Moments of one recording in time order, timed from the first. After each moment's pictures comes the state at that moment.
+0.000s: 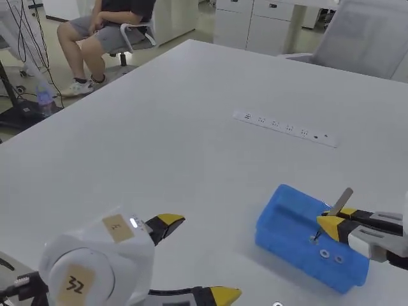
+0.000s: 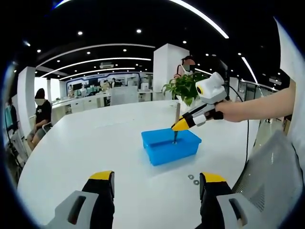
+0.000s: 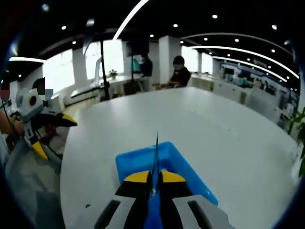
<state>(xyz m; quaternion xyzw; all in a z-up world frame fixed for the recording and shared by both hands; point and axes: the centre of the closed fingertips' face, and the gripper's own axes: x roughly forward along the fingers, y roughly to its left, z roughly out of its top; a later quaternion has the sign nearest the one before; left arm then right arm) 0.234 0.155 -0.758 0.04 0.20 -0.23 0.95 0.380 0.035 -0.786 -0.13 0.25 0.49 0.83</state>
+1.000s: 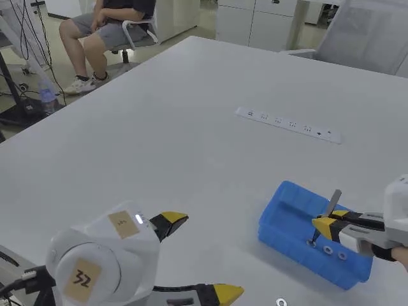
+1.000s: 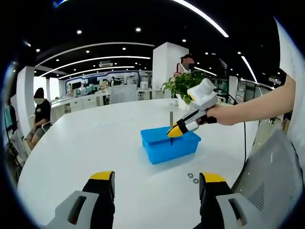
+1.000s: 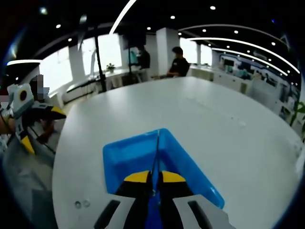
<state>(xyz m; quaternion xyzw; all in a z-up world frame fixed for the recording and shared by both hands) 0.233 0.155 -0.761 0.04 0.20 -0.24 0.95 0.387 0.036 -0.816 -0.13 0.28 0.48 0.82</state>
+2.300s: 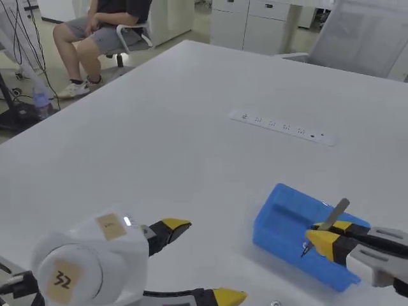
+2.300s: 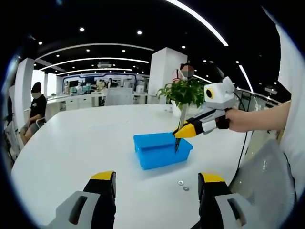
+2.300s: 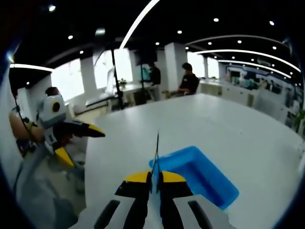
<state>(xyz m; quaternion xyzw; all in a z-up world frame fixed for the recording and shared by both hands) 0.231 0.141 -0.748 -0.02 0.18 -0.27 0.95 0.314 0.047 -0.761 -0.09 0.23 0.53 0.81</state>
